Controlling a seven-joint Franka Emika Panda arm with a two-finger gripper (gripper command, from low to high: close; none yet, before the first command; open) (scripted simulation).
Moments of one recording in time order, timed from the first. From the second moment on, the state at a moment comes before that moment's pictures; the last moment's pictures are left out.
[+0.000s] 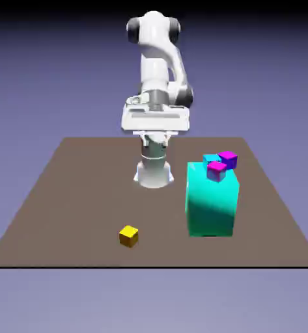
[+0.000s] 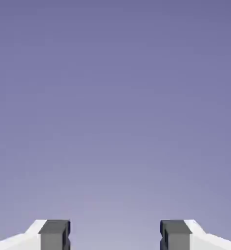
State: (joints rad) arm 0.03 -0.53 -0.03 -2.80 0.00 3.02 0.69
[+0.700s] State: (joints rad) arm 0.36 0.11 -0.47 -2.60 0.03 2.76 -0.22
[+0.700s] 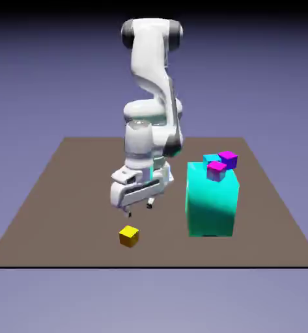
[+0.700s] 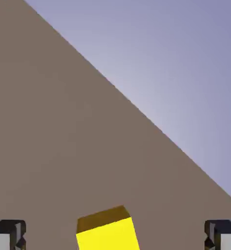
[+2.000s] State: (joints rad) arm 0.73 -0.34 -0.18 -2.42 -0.13 1.99 -0.47
